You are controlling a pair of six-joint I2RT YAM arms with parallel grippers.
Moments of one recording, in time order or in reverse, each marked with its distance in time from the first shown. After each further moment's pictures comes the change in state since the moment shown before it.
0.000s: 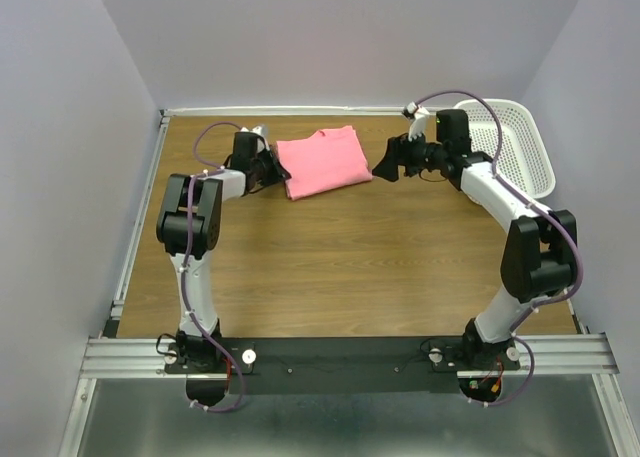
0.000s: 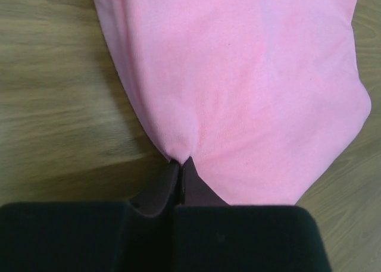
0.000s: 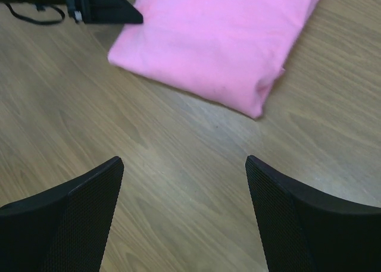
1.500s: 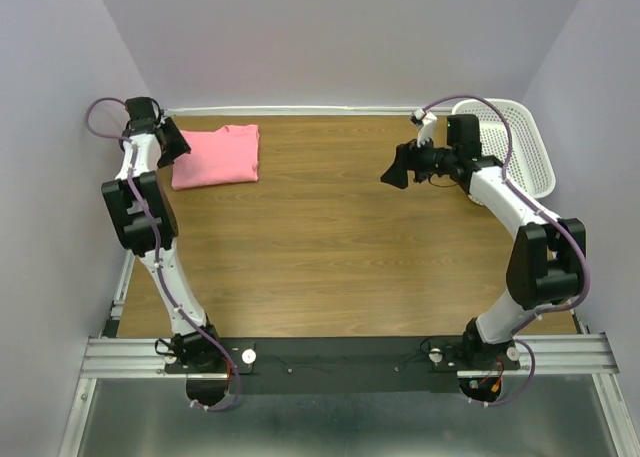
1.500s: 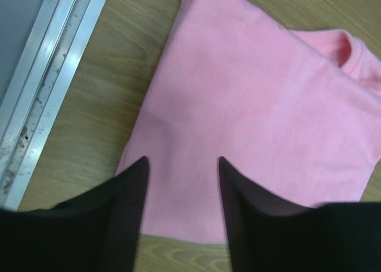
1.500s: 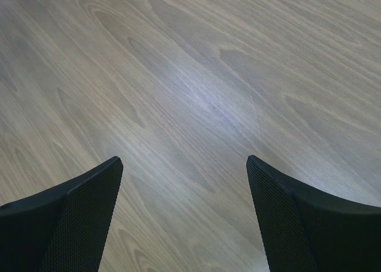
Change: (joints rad) left arm 0.495 0.107 0.581 -0.679 -0.228 0.234; right arm -0.051 -0.064 -0.066 -0.045 -0.070 -0.085
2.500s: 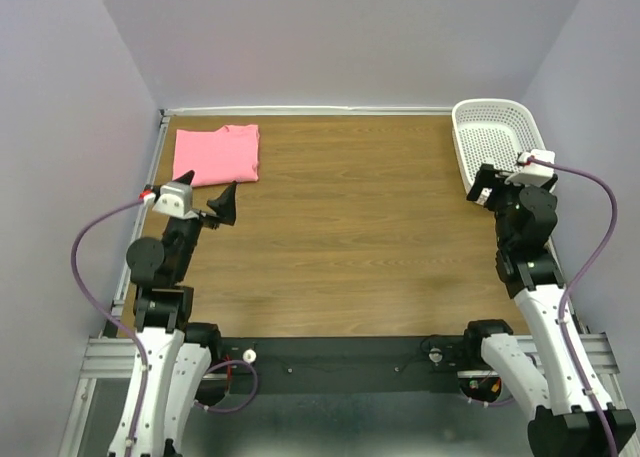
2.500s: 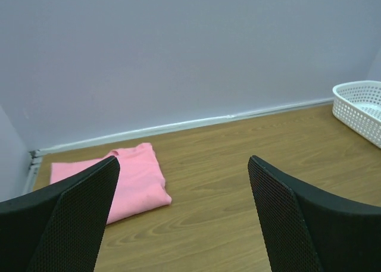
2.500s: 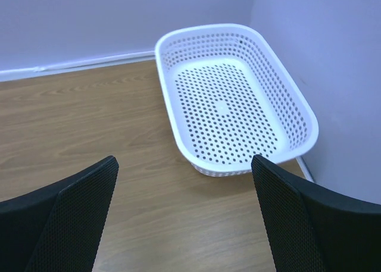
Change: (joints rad) left arm -0.364 -1.691 -1.294 0.706 0.118 0.240; right arm -0.094 -0.916 -0.521 0.177 0.956 0.094
